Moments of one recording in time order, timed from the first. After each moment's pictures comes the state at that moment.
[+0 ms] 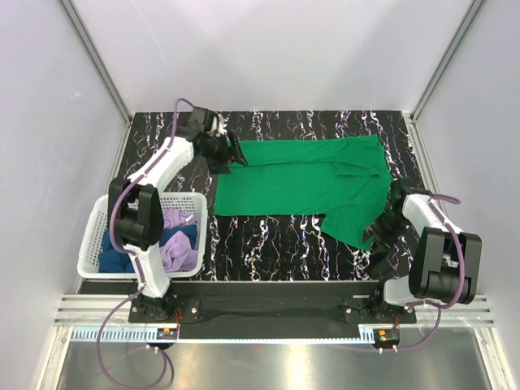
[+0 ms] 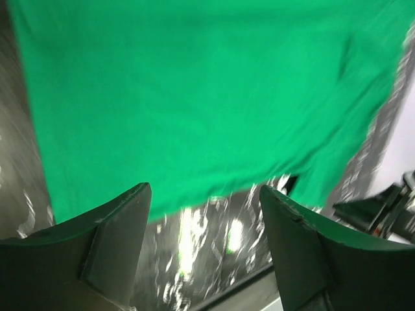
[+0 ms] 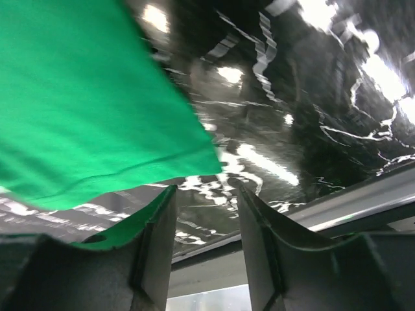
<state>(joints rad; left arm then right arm) -0.24 1.91 1.64 -0.69 0.41 -0.56 -0.19 1.43 0.84 -0.93 -0.07 0.69</state>
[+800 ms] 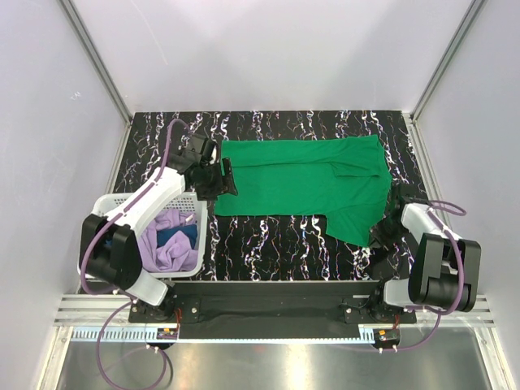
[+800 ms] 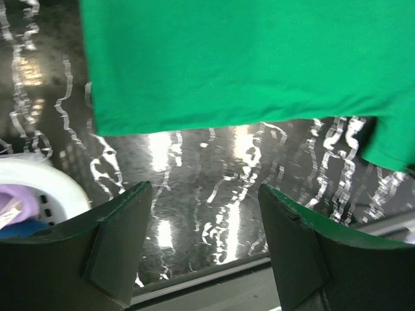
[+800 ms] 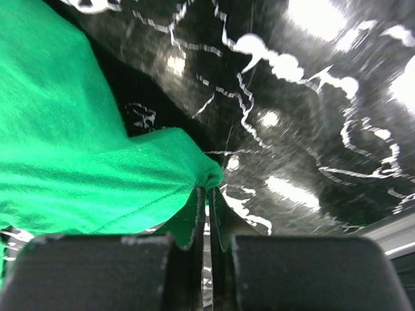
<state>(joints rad) -0.38 1.52 1.23 -0.74 0.15 -0.55 -0.20 1.37 0.68 -0.74 0.00 0.83</state>
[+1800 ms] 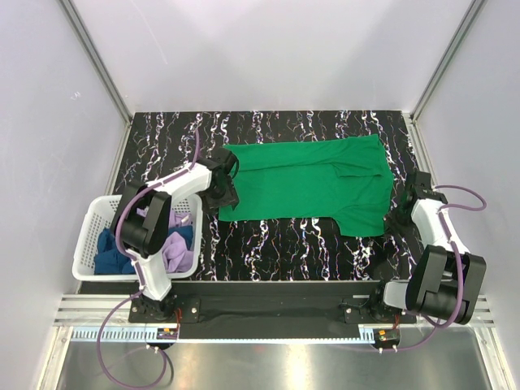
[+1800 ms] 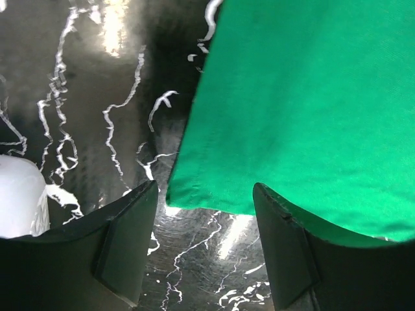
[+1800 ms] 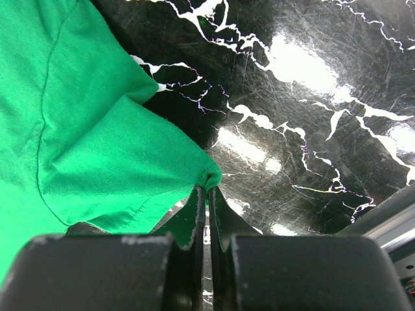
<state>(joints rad) -0.44 1.83 1.25 -0.77 -0.13 -0.78 -0.27 1.29 0.81 -0.79 0.11 0.75</state>
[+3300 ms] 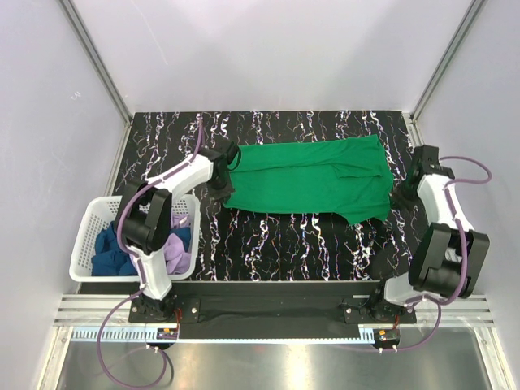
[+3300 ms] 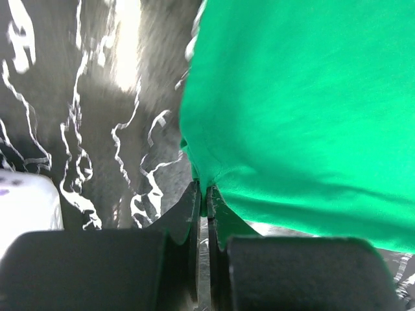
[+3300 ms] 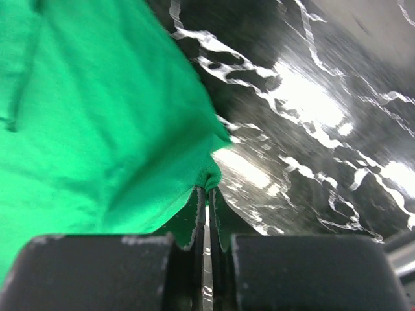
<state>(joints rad) -0.44 1.87 1.37 -0.84 -0.15 -0.70 -0.27 1.45 1.07 -0.80 0.11 0.66</state>
